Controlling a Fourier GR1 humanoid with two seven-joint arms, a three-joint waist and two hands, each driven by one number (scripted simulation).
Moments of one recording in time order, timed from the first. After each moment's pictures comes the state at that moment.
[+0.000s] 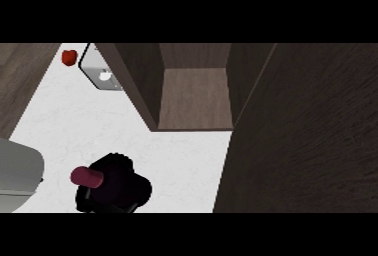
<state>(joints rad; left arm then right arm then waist) 0.04 0.04 0.00 -1.20 0.12 -0.34 -0.57 -0.06 -0.50 0.70 -2.51 0.10 -0.68 0.51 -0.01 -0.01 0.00</state>
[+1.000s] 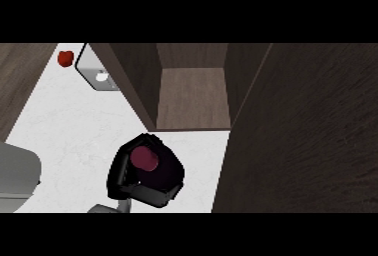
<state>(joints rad) -0.03 0.00 -0.30 -1.45 0.14 0.11 -0.37 0.01 -0.57 0.69 -2.51 0.09 -0.69 0.41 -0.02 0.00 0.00</state>
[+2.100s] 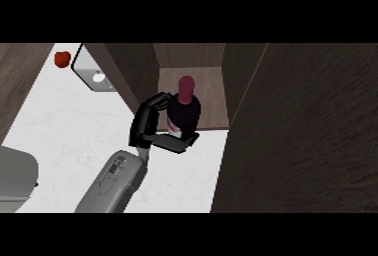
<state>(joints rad) -0.45 0.00 -0.24 -1.07 0.15 0.24 -0.33 0.08 -0.61 0.68 -2.51 0.07 -0.68 0.31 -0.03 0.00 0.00</state>
